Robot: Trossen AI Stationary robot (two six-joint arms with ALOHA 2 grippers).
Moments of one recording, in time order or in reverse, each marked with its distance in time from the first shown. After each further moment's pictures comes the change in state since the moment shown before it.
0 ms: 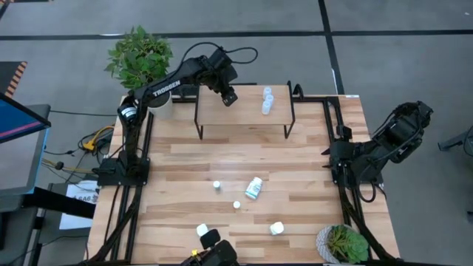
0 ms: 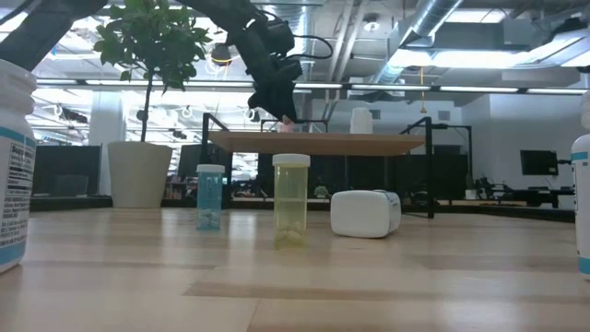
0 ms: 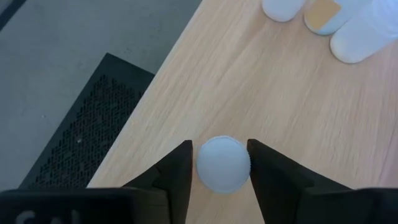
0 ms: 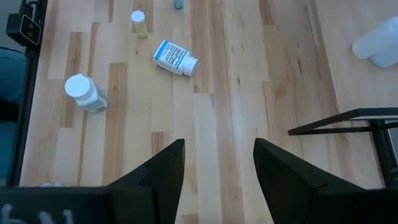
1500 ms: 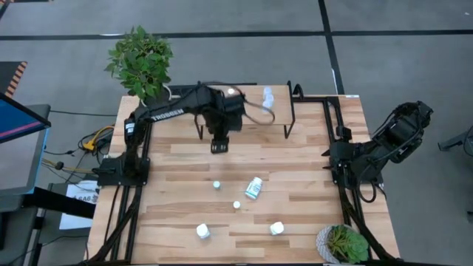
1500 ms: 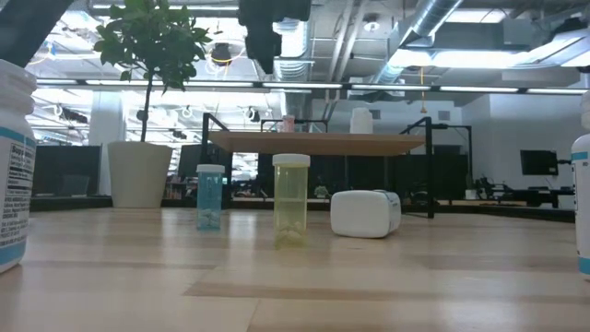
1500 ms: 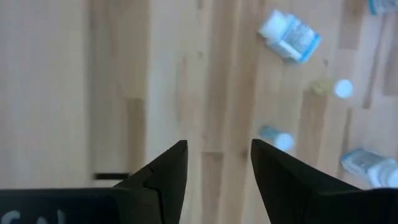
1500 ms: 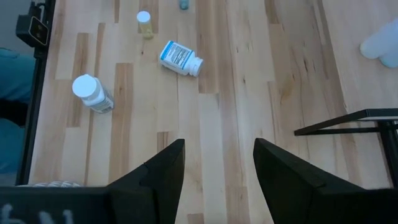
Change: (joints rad) left arm -0.423 -0.005 0.235 -0.634 0.033 0.016; right arm 0.000 0.000 0.000 0.016 -0.020 0.001
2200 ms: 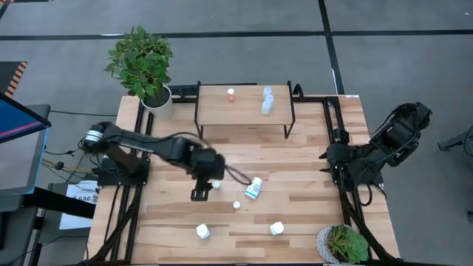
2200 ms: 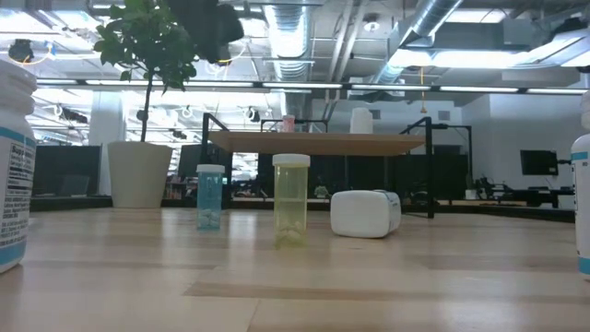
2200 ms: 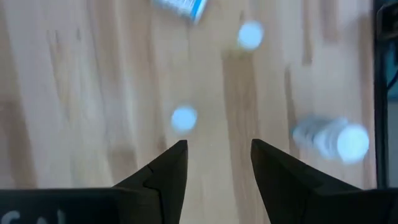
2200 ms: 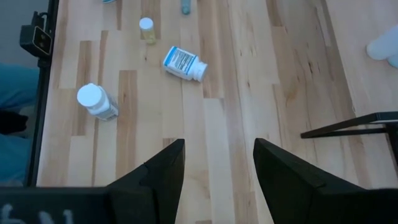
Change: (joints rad) left arm -0.400 -0.345 -0.666 0.438 -0.065 -0.239; right arm 0.001 0.028 0.000 0.052 0.001 0.026
